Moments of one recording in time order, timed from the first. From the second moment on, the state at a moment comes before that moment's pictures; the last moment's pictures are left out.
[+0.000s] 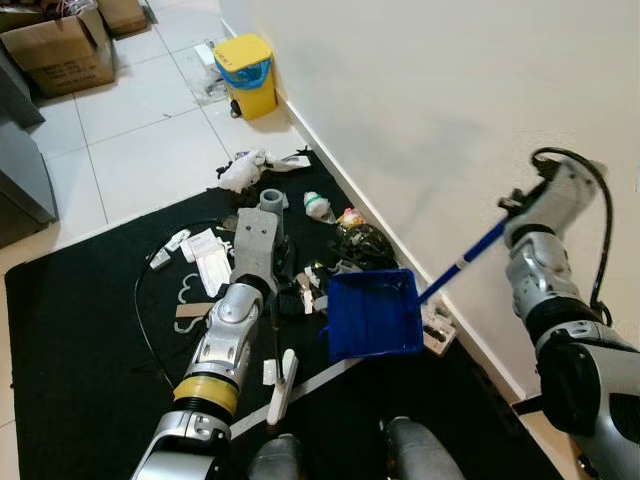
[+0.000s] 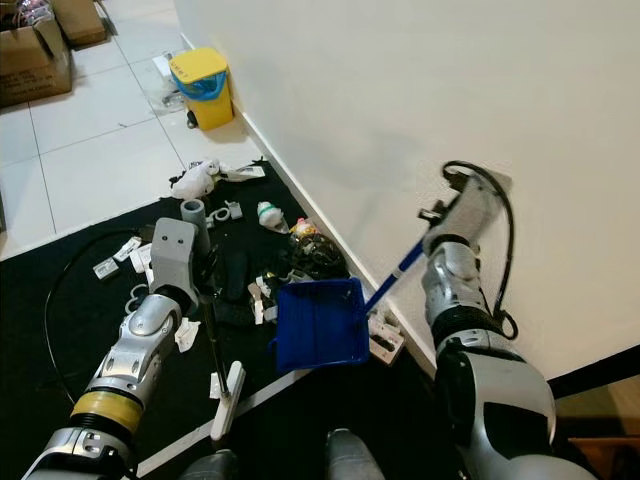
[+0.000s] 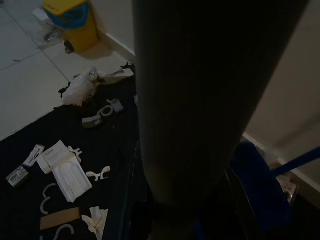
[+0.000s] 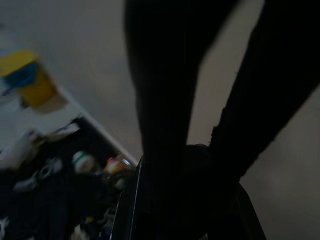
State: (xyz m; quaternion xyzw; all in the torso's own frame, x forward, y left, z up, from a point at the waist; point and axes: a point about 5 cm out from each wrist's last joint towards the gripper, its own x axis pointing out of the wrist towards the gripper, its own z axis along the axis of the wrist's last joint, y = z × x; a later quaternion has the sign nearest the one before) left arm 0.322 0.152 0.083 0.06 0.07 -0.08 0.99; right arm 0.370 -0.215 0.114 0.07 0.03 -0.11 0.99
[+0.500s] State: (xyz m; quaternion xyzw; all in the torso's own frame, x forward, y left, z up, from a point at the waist) left arm 0.315 0.166 0.076 0.05 0.05 -0.03 1.00; right arm 0.320 -0.222 0.045 0.02 0.11 -0.08 0.99
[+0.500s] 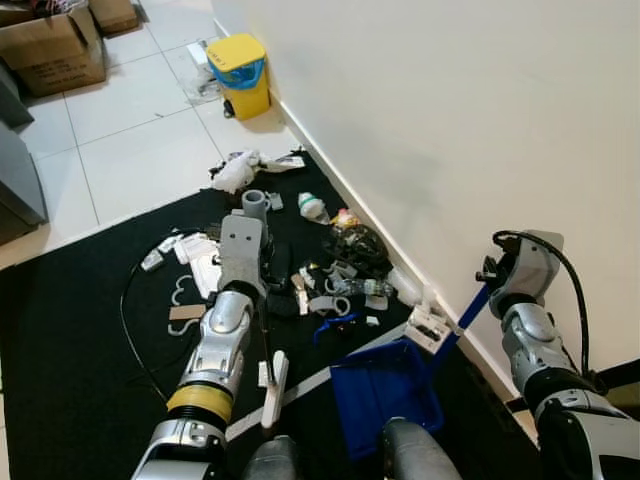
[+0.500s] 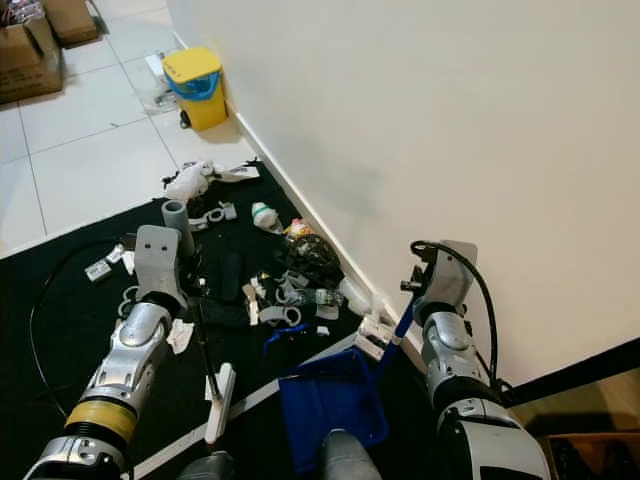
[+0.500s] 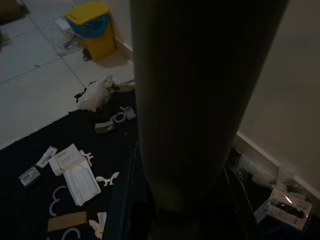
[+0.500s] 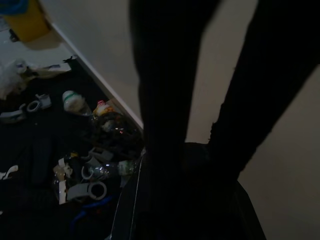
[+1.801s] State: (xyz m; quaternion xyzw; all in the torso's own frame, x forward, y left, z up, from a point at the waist) left arm 0.322 0.184 0.080 0.05 0.04 0.01 1.00; right arm 0.326 -0.207 0.061 0.06 0.03 -0.08 0.99
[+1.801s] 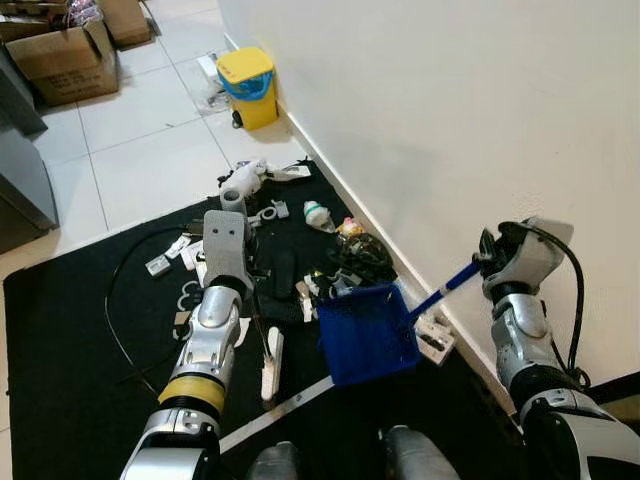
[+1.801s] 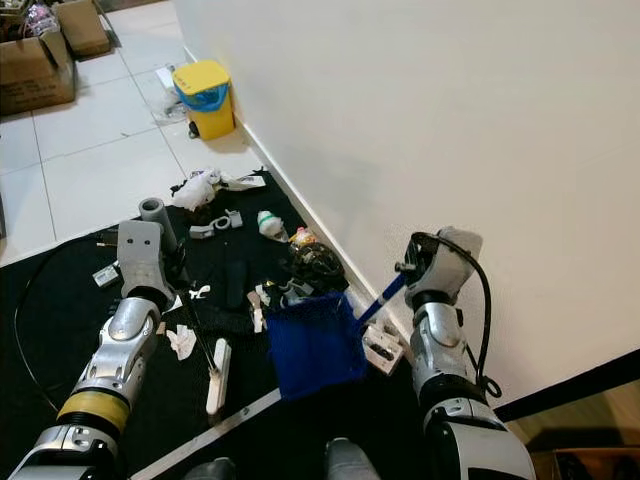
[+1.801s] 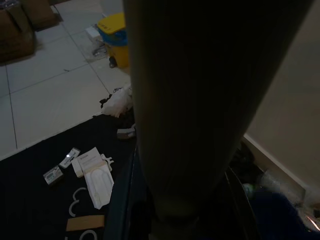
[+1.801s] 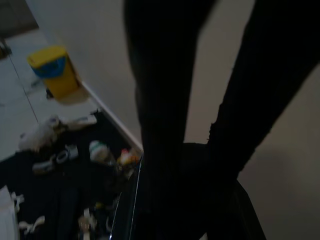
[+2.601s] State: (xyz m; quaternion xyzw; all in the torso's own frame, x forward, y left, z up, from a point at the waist) left arm 0.314 0.184 0.071 0.06 0.05 0.01 1.00; right arm 0.316 -0.218 0.045 0.07 0.07 -0.11 0.99
